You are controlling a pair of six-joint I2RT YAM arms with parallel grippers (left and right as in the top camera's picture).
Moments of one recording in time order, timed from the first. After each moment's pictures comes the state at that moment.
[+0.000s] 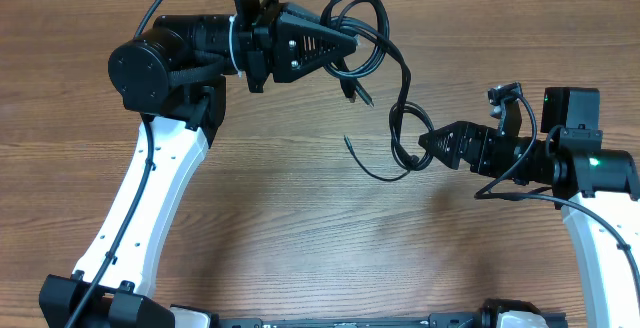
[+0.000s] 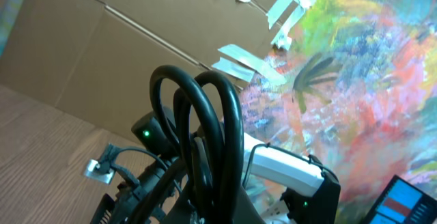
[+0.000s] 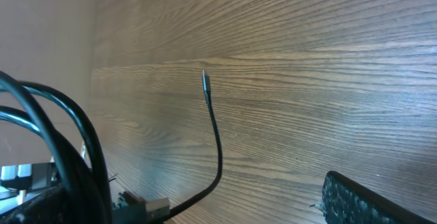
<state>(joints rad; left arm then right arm) -0.24 1.55 1.43 1.05 1.37 -1.49 -0.09 1.20 1.07 -0.95 -0.77 0.15</state>
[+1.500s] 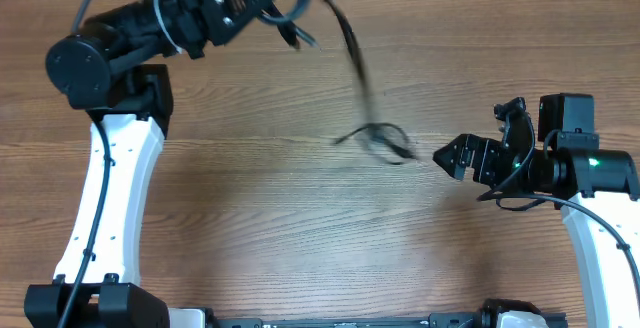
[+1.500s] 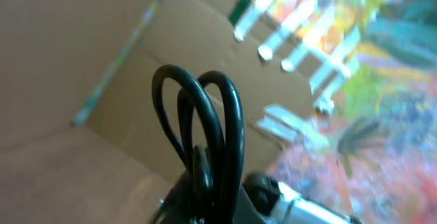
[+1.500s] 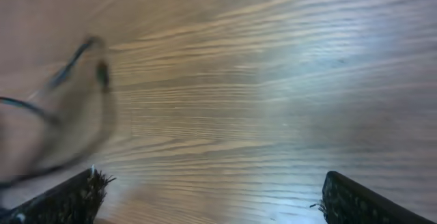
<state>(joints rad) 0.01 1.55 1.43 1.05 1.24 -1.52 -0.09 1.20 1.06 -1.08 -0.47 0.16</state>
